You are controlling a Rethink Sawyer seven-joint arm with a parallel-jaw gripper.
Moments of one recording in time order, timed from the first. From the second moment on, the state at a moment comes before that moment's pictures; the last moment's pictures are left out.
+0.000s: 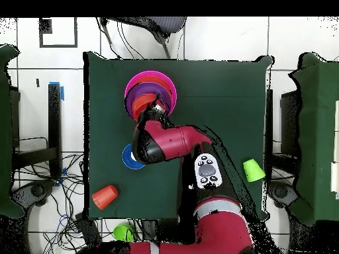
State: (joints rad) arm -0.23 -0.58 0.12 1.66 -0.43 -0.12 1.14
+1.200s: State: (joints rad) arm -0.23 -0.58 0.12 1.66 -0.43 -0.08 1.14
